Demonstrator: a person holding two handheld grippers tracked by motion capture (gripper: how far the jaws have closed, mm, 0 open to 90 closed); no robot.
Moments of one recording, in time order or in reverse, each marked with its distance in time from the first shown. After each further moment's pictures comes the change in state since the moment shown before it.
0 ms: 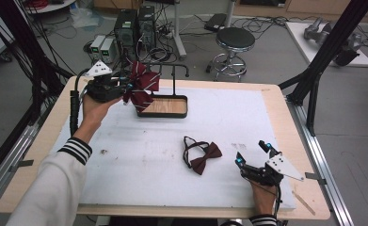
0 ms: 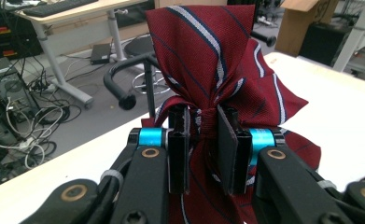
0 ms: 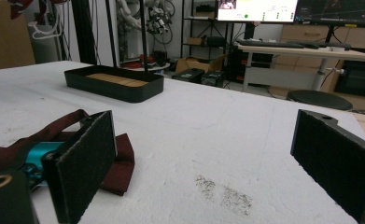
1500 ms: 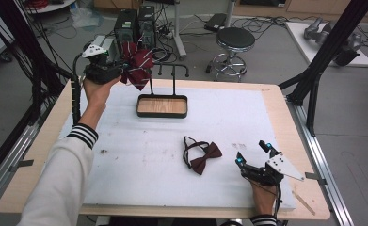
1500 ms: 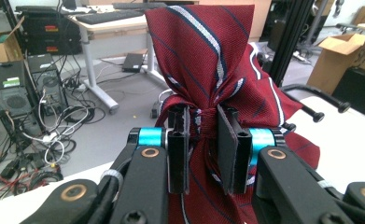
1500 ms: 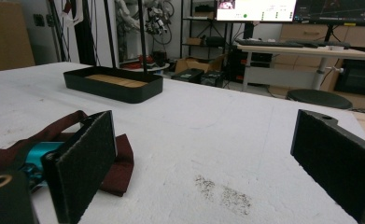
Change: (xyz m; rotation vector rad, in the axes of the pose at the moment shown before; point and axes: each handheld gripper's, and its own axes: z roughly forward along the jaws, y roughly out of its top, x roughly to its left) left arm 0.037 0.023 0.020 -0.066 0.148 -0.134; right arm -0.001 0.000 0.000 -0.004 -0.005 0.004
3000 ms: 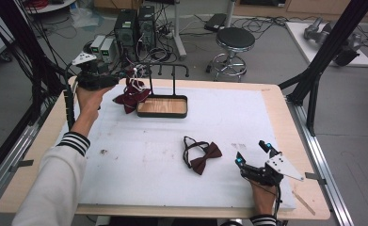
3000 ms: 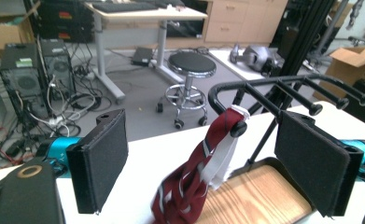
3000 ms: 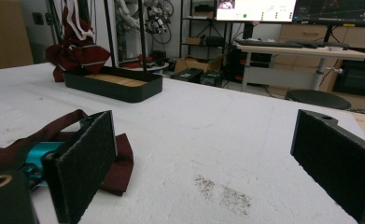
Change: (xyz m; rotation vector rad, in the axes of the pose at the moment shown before) left arm 0.019 -0.022 -0.018 -0.014 0.039 -0.079; right arm 0.001 0.000 0.000 0.005 -0.001 -0.004
